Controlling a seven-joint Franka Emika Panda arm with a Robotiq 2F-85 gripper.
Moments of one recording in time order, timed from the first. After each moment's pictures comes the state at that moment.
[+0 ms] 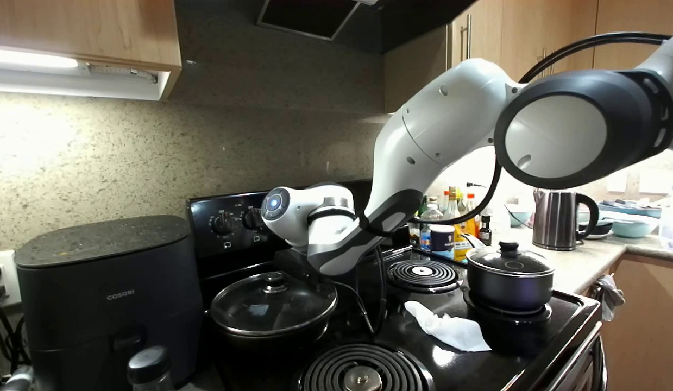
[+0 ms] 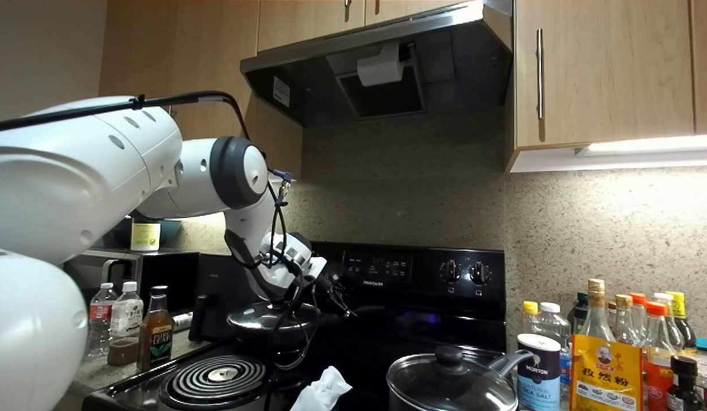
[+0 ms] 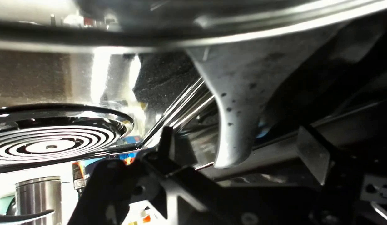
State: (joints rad) arm 0.36 0.89 -0.19 -1.23 -1.00 2.25 2.15
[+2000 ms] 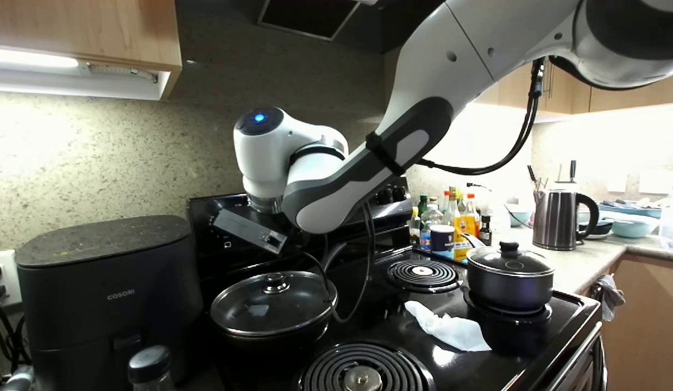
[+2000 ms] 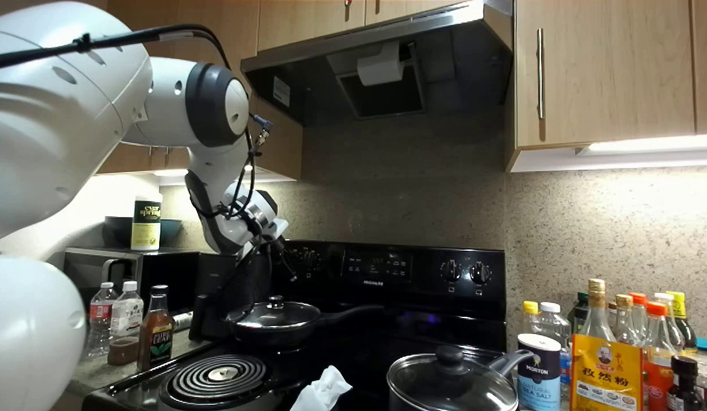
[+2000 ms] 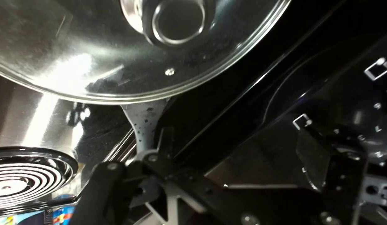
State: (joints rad) arm 0.34 0.55 0.04 -1.52 -0.92 2.43 2.02
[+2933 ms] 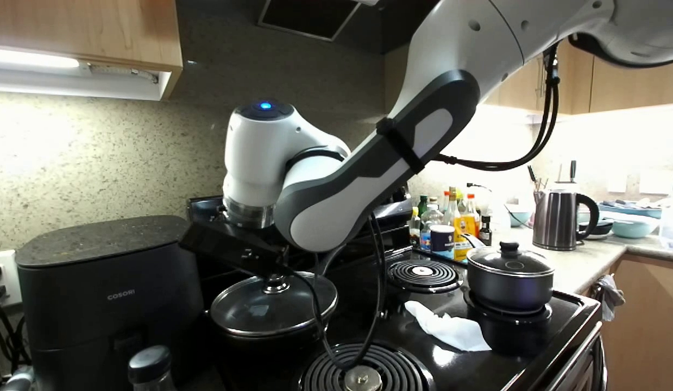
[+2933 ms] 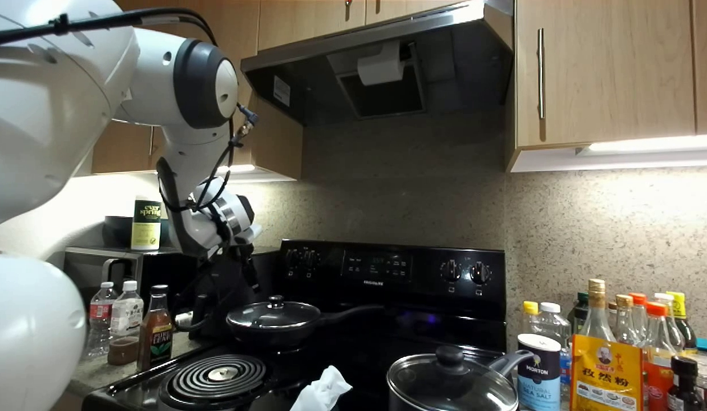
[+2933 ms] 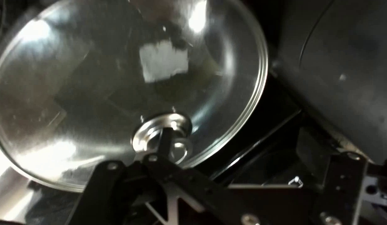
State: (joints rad) arm 0.34 0.47 0.14 -1.70 -0.77 2.63 1.84
